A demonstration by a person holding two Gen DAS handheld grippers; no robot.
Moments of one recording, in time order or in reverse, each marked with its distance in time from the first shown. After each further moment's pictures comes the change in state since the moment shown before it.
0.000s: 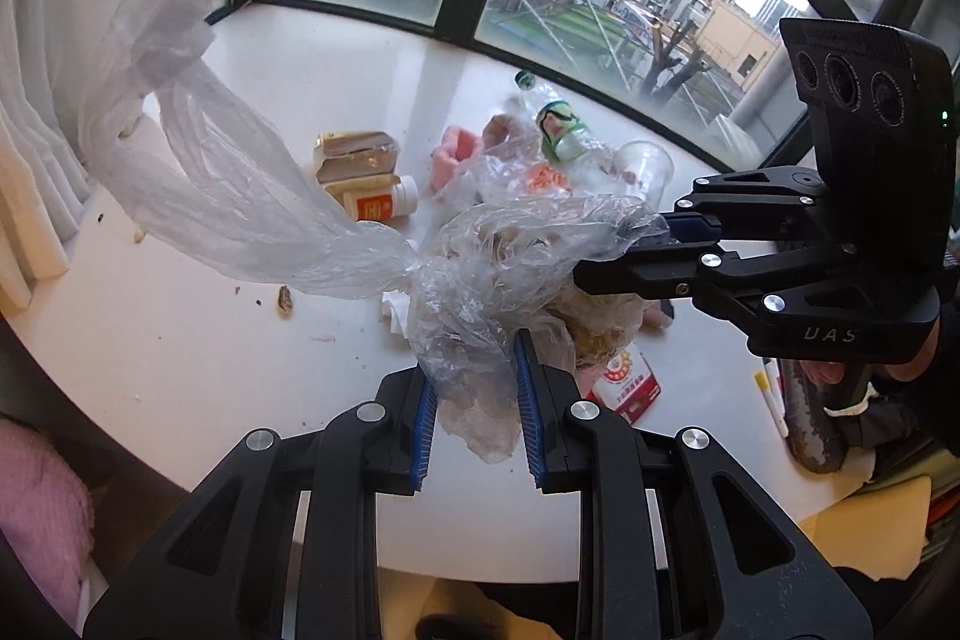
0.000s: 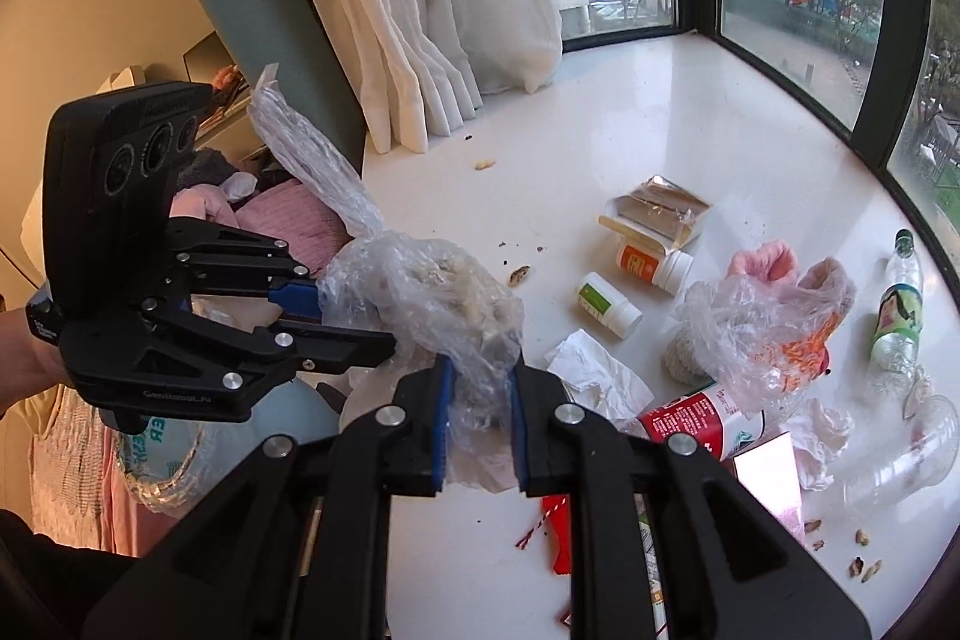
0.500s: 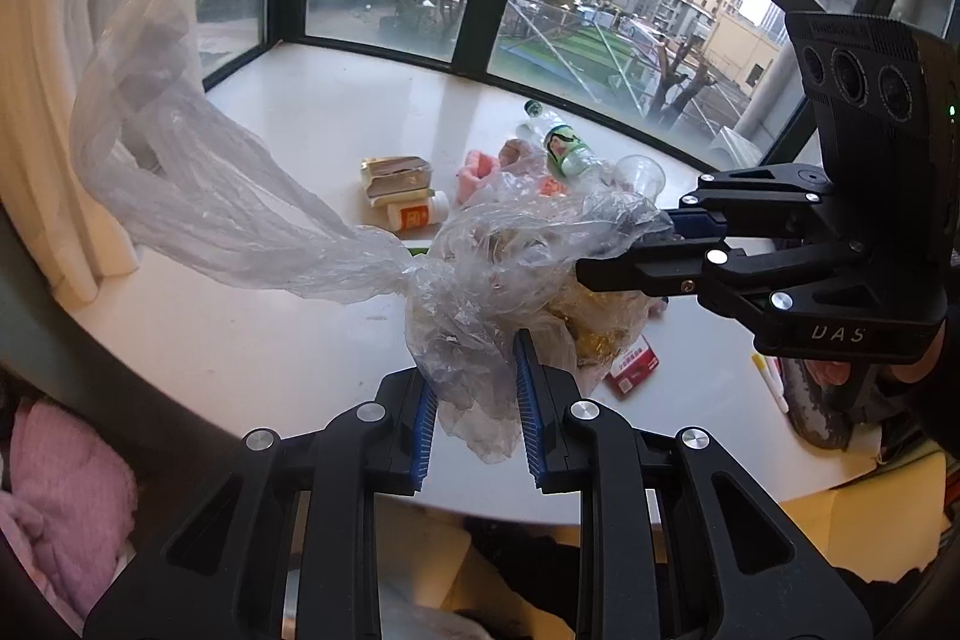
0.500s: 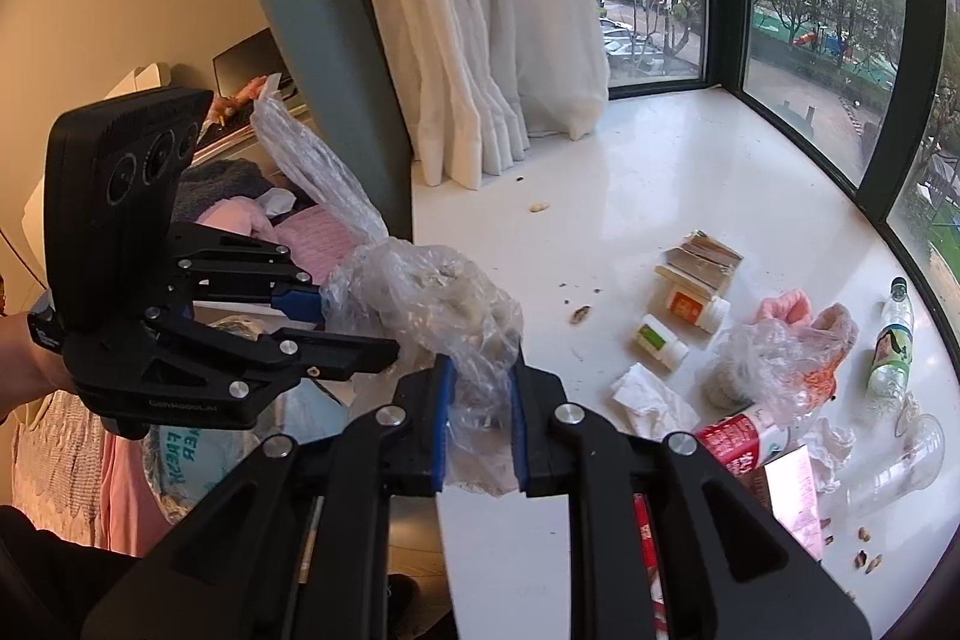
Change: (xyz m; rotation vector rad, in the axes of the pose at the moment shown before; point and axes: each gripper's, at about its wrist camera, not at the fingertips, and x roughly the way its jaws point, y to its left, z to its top) left arm -0.077 0.002 -0.032 0.031 -0.070 0.062; right arm -0.022 0.088 0.005 -0.054 -0.077 -0.002
